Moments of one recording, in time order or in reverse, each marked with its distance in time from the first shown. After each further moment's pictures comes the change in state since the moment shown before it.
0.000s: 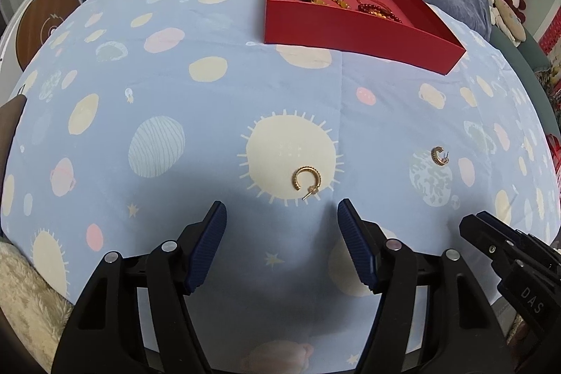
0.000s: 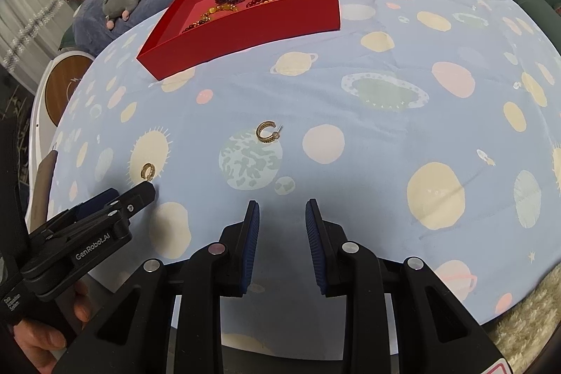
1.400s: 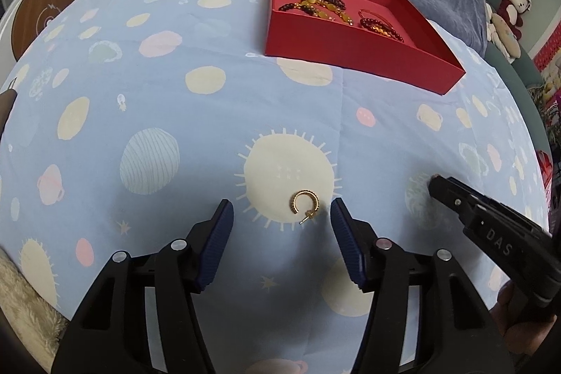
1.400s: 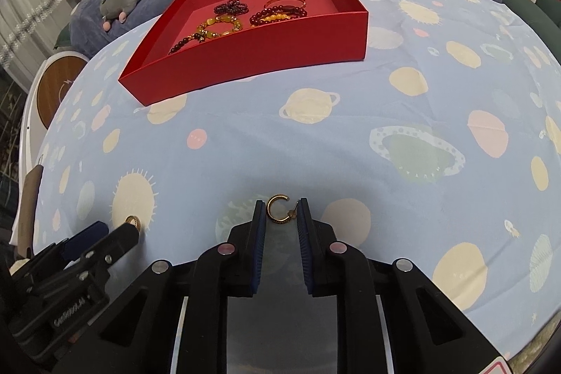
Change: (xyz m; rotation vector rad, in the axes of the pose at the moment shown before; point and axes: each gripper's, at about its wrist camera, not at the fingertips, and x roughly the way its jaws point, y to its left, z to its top) left arm 0.003 0.006 0.011 -0.046 -0.024 -0.051; right arm 0.033 0.010 0.039 -0.031 -0.038 -0.026
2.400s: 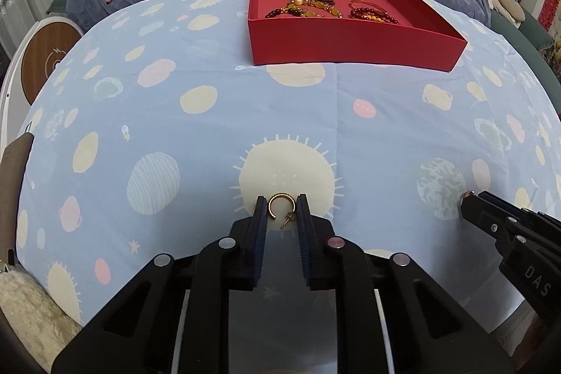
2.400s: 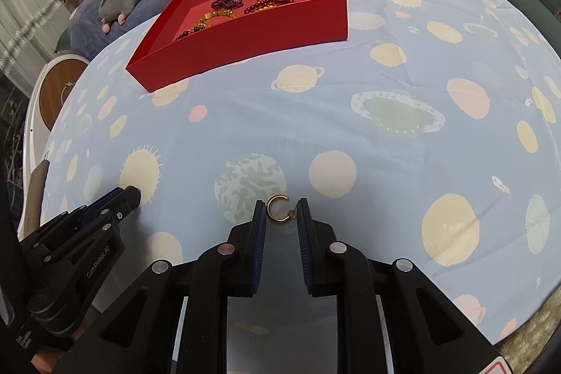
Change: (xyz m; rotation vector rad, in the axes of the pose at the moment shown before) left arm 0.004 -0.023 -0.002 0.139 -0.037 0.125; right arm -0.016 -0.006 -0.022 0.029 0.012 0.006
